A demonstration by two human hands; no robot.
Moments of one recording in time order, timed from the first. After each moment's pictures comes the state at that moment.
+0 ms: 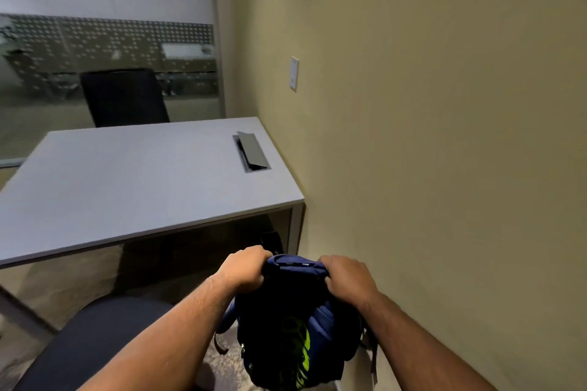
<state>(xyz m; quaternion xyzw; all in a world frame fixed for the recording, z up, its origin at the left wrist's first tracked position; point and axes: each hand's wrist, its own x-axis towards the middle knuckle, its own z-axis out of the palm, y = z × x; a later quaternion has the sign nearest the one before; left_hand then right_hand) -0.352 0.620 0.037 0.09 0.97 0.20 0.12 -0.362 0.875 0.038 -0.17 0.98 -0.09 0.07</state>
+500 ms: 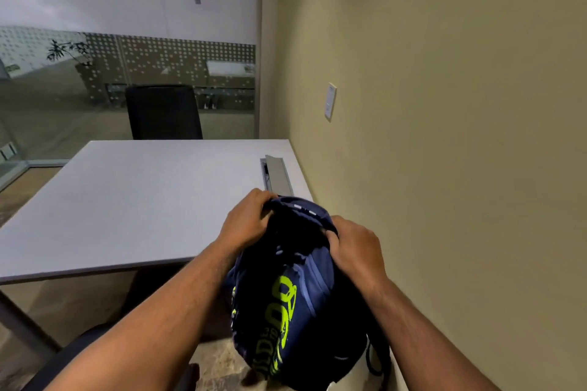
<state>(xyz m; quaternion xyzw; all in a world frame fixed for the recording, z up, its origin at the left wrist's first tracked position) -0.532 0.565 0.108 -0.01 0.93 0.32 -0.18 -0.543 0.813 0.115 -0.20 0.95 -0.20 -0.15</state>
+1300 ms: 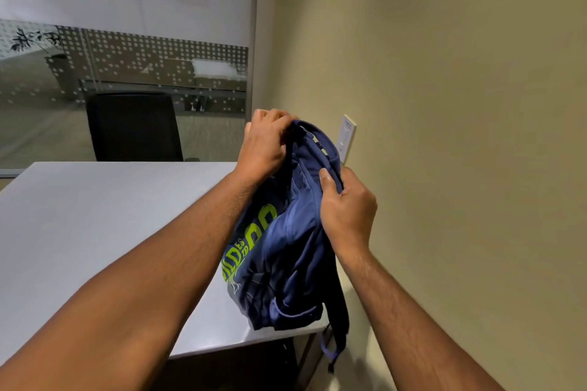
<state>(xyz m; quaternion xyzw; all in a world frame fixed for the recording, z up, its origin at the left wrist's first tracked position) -0.880 0.481 0.239 0.05 0.90 0.22 -0.38 -0.802 0.670 0.215 -0.10 0.82 -0.50 -0.27</state>
